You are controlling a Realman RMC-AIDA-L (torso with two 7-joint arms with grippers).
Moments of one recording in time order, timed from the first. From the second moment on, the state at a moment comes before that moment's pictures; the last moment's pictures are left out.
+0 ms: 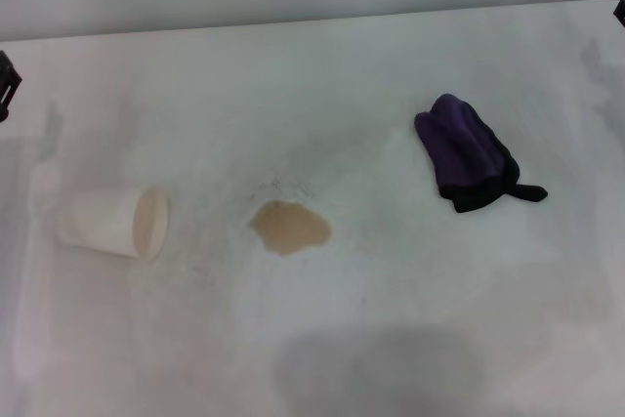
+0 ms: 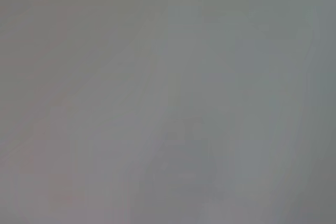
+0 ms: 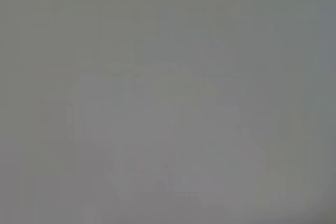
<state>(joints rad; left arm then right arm) -0.58 -2.08 2.84 0.13 -1.63 0.98 -0.22 0.61 2.02 -0.45 -0.09 2.51 0.69 -2.82</state>
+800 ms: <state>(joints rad) -0.45 -2.07 2.84 0.16 -1.47 1.26 -0.25 0.53 2.02 -0.48 0.00 2.51 0.99 -2.82</state>
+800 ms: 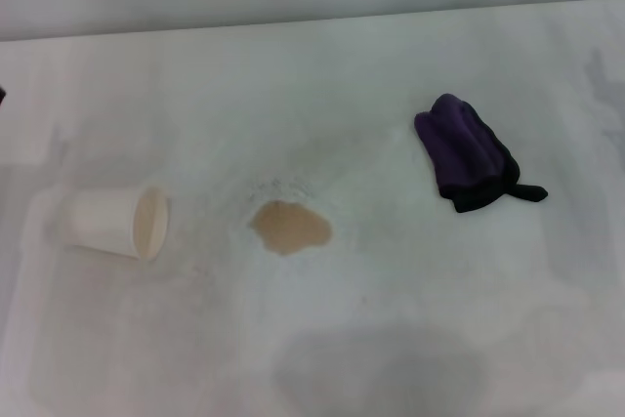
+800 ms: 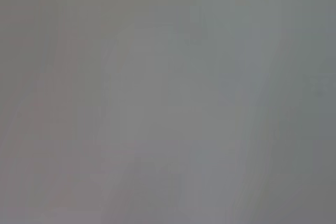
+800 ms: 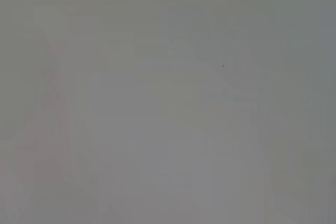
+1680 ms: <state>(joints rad) -0.77 -1.95 2.85 -0.74 -0.35 1.68 -1.26 0.58 2.03 -0.48 0.00 2.51 0.98 -2.80</state>
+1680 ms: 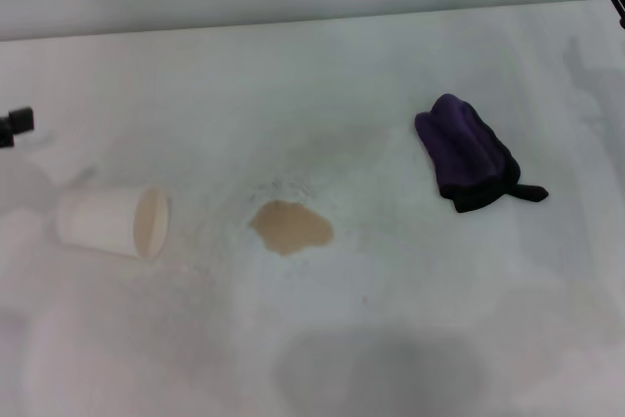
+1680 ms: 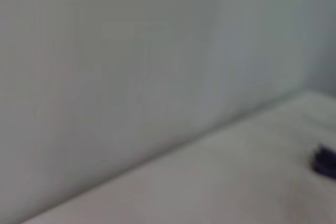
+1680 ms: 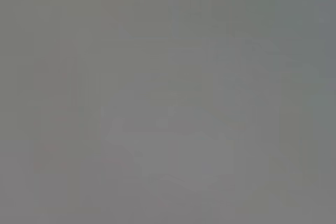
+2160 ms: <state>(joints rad) -1.10 -1.93 2.85 -0.93 0.24 1.80 -1.21 0.63 2.03 -0.47 0.01 2.51 0.97 -2.80</state>
